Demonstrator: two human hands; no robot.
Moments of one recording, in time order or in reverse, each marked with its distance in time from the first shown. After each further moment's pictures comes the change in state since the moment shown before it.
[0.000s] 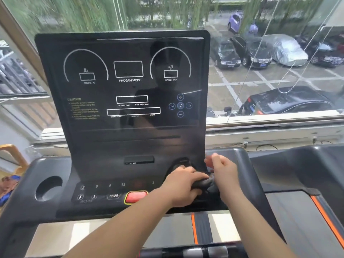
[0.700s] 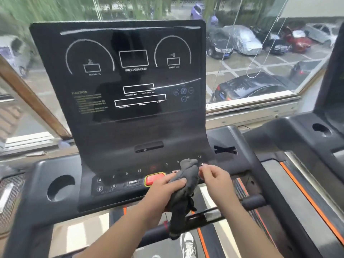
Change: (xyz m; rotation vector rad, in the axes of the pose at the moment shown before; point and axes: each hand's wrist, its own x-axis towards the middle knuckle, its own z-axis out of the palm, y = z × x) left_hand -0.149 -0.034 -0.029 -1.380 -0.147 -0.447; right_hand -0.139 0.028 0.047 -0.158 0.040 -0.059
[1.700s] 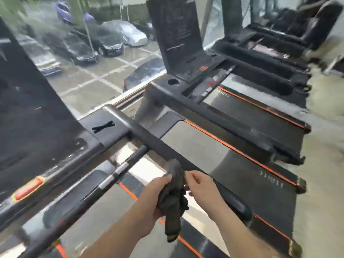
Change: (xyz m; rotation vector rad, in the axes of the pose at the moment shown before) left_hand -0.099 -0.109 0.244 0.164 -0.382 -0.262; right_hand -0.241 0.123 -0.203 0.112 0.364 0.218
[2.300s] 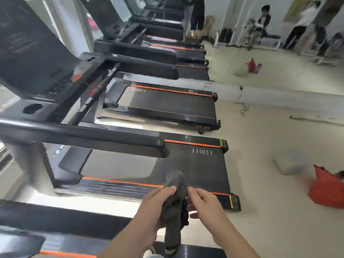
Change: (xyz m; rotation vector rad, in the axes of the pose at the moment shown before) left_hand 0.079 -0.097 0.345 0.272 -0.342 -0.229; right_hand -0.096 0.160 -0.304 0.324 0.469 0.364
